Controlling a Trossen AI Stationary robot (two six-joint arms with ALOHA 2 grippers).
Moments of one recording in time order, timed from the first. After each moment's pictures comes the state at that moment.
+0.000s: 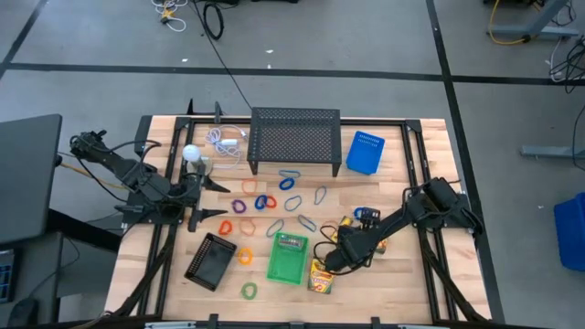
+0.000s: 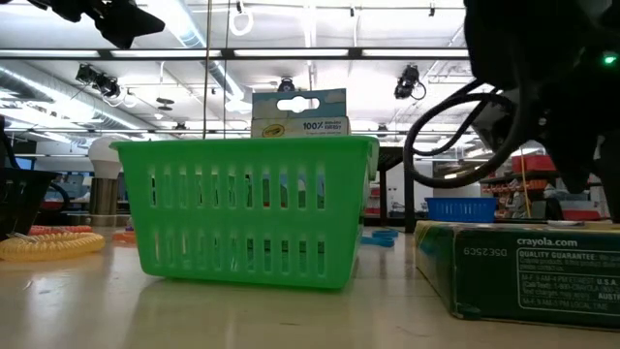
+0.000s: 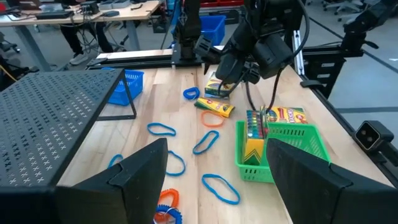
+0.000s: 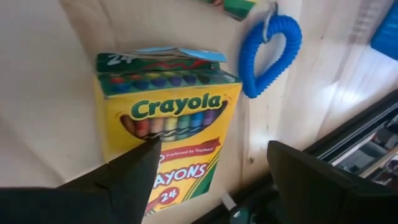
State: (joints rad) left arm -0.54 0.54 0.54 -0.31 -0.54 -0.09; right arm 0.52 2.01 1.31 -1.41 0.15 0.79
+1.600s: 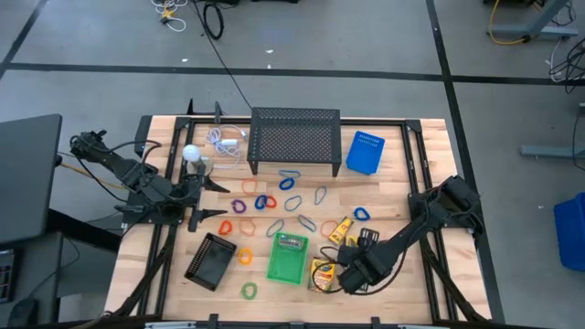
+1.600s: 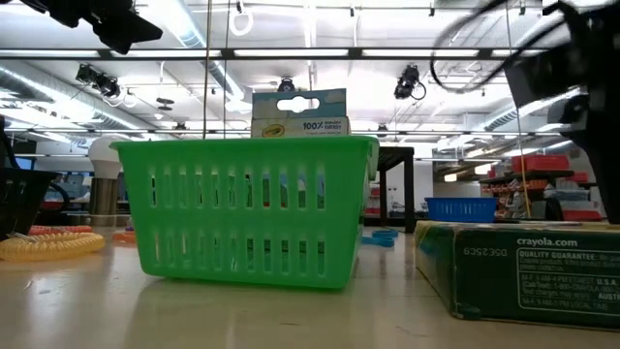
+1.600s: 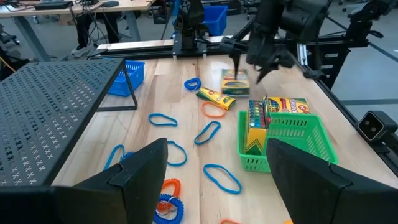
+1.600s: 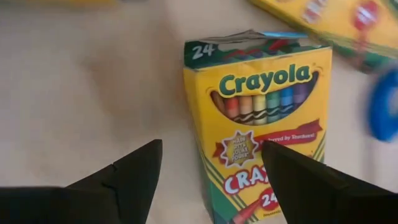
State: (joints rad) left arm -0.54 0.54 0.54 -0.35 -0.54 -0.11; right arm 0.67 1.90 1.22 -1.05 0.15 0.92
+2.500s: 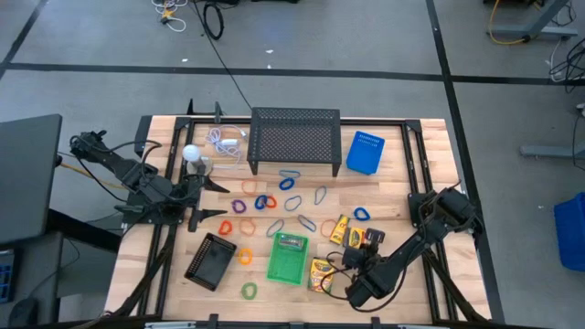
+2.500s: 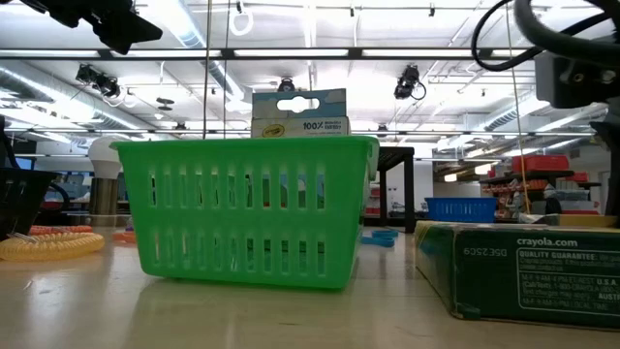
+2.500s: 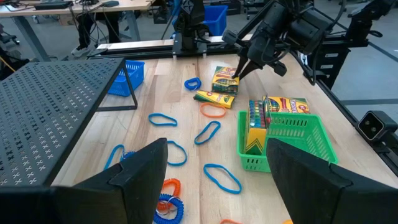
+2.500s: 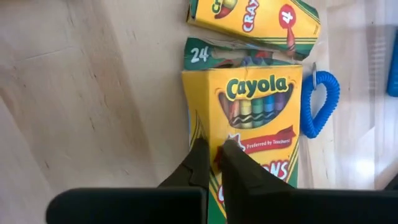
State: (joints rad) left arm -0.54 0.54 0.54 -0.35 -0.54 -0.11; right arm 0.76 1.99 1.26 -1.15 0.39 1.07
